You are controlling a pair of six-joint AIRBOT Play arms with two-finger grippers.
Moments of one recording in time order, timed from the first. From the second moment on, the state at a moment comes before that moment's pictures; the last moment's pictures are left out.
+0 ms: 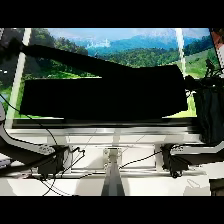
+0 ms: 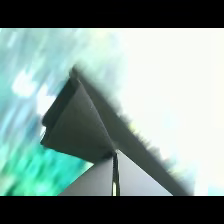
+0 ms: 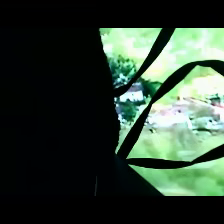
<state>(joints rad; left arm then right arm) 0.43 -1.72 1.65 0.86 -0.64 -1.28 -0.56 -1.53 1.10 -0.97 1.07 1.11</state>
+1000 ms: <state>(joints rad) 0.41 -1.62 1.85 0.94 -0.70 -1.27 -0.56 -1.53 1.10 -0.91 1.06 1.11</state>
